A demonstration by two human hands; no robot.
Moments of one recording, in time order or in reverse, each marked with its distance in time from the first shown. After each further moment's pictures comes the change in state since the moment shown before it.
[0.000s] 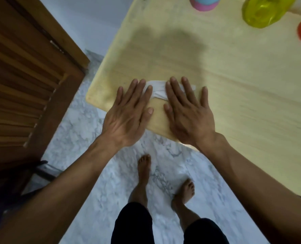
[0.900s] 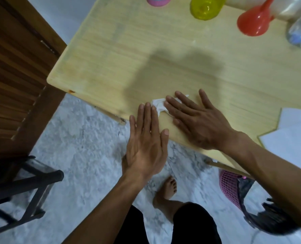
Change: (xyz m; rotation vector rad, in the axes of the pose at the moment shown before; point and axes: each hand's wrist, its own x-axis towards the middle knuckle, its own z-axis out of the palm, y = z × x) left_hand -0.043 0.231 0.066 -0.004 0.087 -0.298; right_hand -0.112 0.160 -0.028 -0.079 -0.091 -0.407
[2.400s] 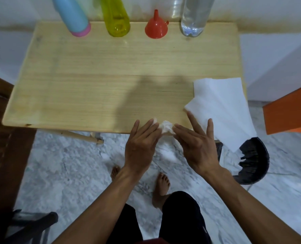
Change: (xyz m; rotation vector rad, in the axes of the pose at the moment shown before) left_hand -0.027 0.076 0.023 -0.298 0.226 0.590; right_hand -0.183 -0.053 0.022 0.252 0.560 0.669
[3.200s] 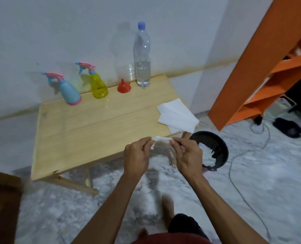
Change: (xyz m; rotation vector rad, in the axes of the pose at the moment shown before) left_hand 0.012 0.049 -0.196 -0.494 -0.140 -0.113; right_hand -0.053 -0.204 -0.116 0.290 0.496 0.671
